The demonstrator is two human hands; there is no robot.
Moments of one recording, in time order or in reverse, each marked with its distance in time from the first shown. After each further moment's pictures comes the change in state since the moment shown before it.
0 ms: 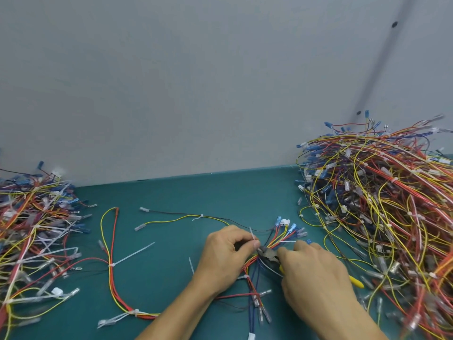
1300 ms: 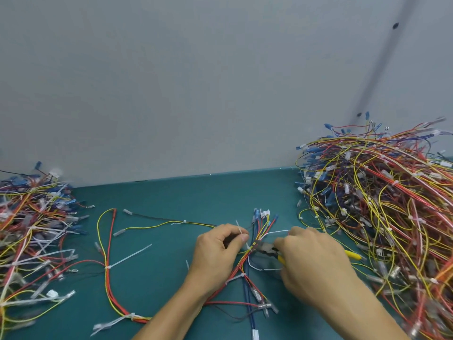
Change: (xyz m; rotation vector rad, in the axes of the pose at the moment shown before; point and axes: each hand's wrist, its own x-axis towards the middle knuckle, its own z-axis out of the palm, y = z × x) left_hand 0.000 0.001 -0.005 -0.149 0.084 -0.149; right_hand 0.021 0.010 -0.020 -0.022 0.047 -0.111
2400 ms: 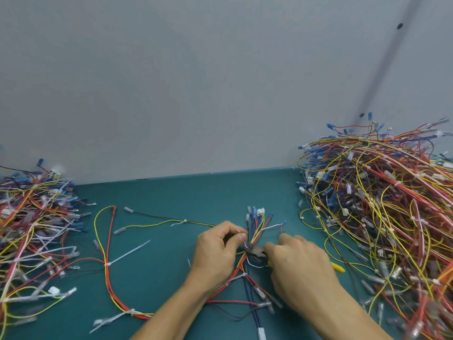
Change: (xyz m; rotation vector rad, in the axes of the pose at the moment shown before) left_hand 0.002 -0.003 0.002 0.000 0.033 -0.014; right_hand 0.000 -0.016 0.016 0.083 -0.010 -0.016
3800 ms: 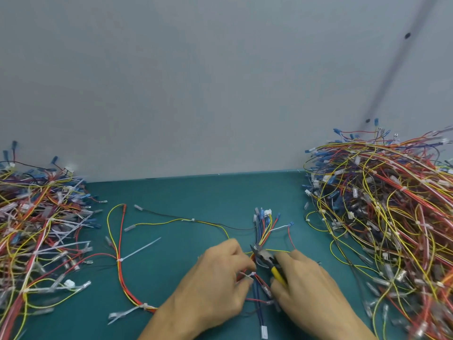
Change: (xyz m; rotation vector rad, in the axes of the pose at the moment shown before) left_hand -0.041 0.029 -0.047 0.514 -0.346 0.383; right_hand -0.022 -0.008 0.007 0.322 -0.059 0.100
